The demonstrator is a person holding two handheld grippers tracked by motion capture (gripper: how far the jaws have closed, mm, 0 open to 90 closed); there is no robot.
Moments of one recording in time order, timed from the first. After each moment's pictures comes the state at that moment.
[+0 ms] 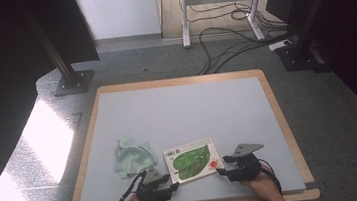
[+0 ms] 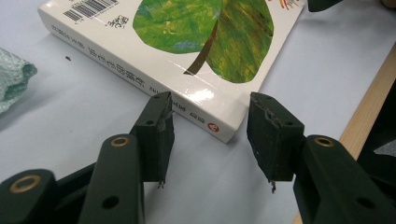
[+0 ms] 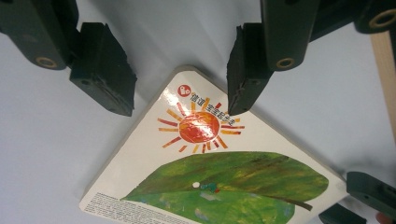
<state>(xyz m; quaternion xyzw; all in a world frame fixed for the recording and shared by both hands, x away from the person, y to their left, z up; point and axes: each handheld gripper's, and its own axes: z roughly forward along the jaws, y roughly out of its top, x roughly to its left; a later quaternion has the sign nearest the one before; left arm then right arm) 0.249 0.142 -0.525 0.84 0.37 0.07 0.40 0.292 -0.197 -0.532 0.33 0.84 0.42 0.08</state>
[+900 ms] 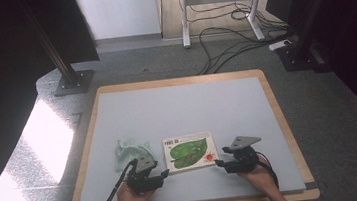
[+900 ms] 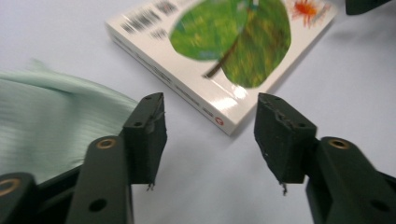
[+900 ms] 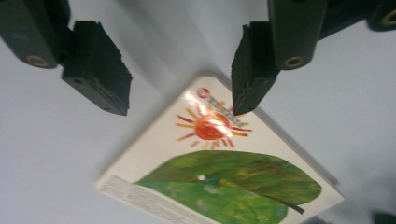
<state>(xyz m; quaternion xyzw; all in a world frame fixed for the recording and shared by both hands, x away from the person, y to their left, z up) 0.273 0.168 -0.492 0.83 0.38 0.14 0.38 0.312 -0.197 -0.520 0.33 0.84 0.42 0.12</state>
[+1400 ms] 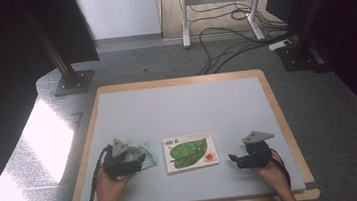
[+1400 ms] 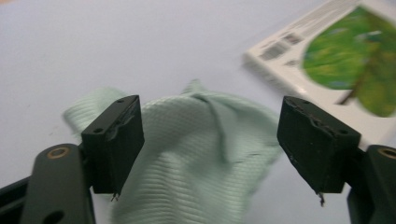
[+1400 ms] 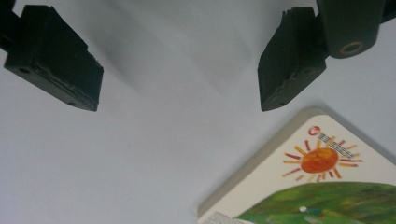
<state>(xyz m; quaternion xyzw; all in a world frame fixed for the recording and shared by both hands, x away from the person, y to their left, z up) 0.318 0.223 -0.478 0.81 0.43 0.21 0.33 0.322 -0.236 -0.528 0.39 0.82 0.38 0.18</state>
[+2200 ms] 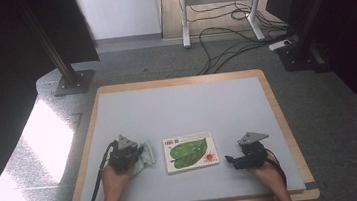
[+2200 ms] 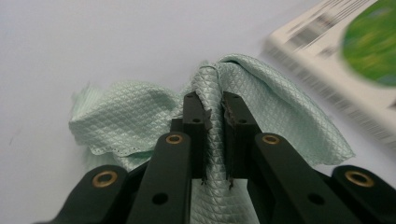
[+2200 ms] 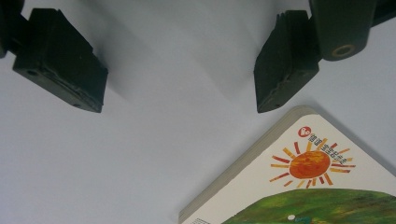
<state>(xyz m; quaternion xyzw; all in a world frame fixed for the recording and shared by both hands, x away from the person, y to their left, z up) 0.340 0.209 -0.490 0.82 0.42 0.18 0.35 0.326 -0.225 -0.534 0.38 0.83 0.37 0.16</state>
